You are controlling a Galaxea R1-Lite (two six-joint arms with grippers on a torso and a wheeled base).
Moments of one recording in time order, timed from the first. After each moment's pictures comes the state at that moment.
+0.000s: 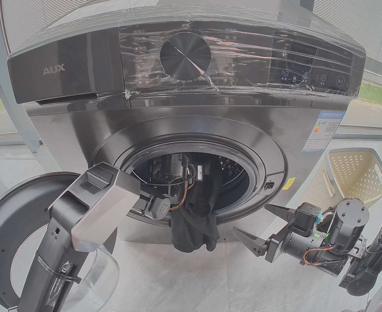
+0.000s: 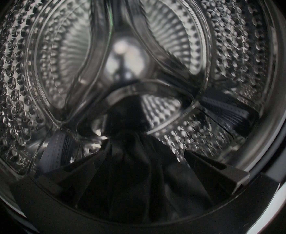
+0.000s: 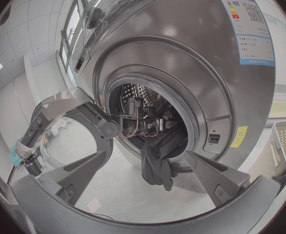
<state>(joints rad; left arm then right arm) -0.53 2.65 -1.77 -0.72 0.24 -0.12 0.71 1.87 -0.19 -1.55 -0.02 0.12</state>
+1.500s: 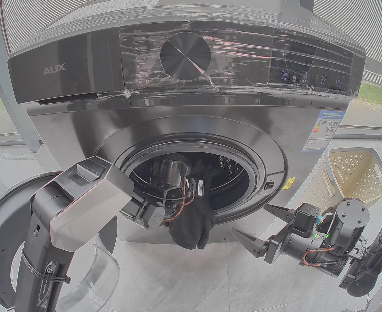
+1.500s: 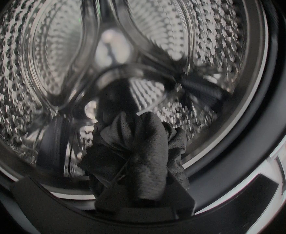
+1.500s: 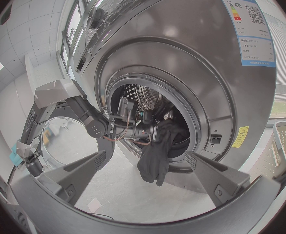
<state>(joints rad) -0.57 2.49 -1.46 -0.71 0.15 -0.13 0.72 1.87 -0.19 -1.55 -0.02 0.12</state>
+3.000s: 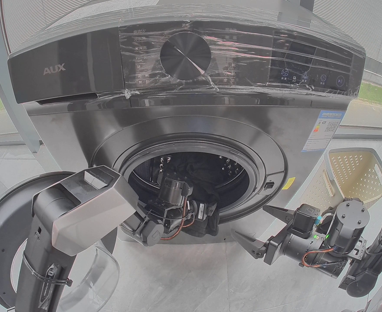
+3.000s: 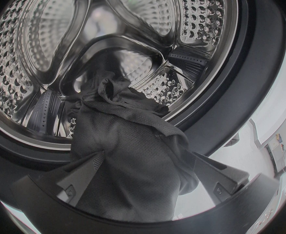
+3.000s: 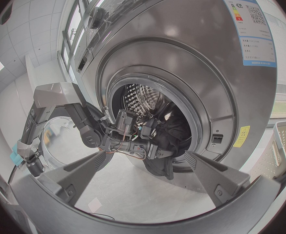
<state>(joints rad) -0.59 2.49 -1.30 -0.74 0.07 -0.13 0.73 1.87 -0.19 -1.55 -0.02 0.12</state>
